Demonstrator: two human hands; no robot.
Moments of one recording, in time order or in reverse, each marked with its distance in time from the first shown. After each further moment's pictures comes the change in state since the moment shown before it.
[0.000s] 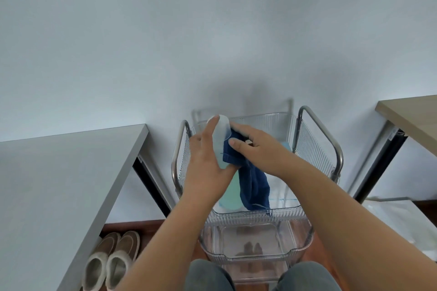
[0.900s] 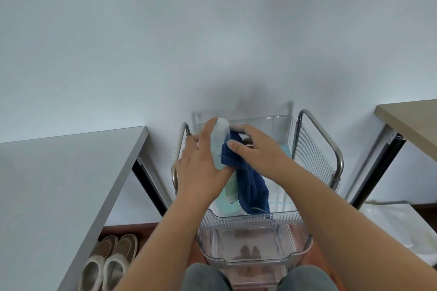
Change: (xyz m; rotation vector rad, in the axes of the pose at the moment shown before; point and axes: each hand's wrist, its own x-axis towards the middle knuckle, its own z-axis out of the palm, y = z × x) left_hand 0.003 0.010 -0.014 0.290 0.088 -0.014; right_hand 0.002 0.000 0.008 0.041 0.163 0.060
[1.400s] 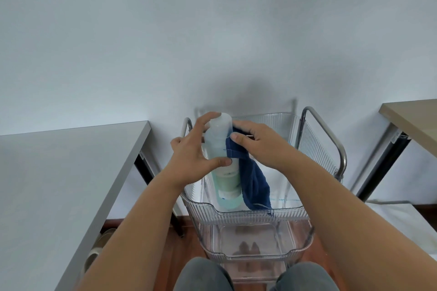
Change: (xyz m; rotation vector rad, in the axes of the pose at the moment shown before) left_hand 0.029 -0.032 -0.021 -0.187 -0.260 0.091; right_hand 0.012 -0.002 -0.008 -0.059 -0.164 -0.103
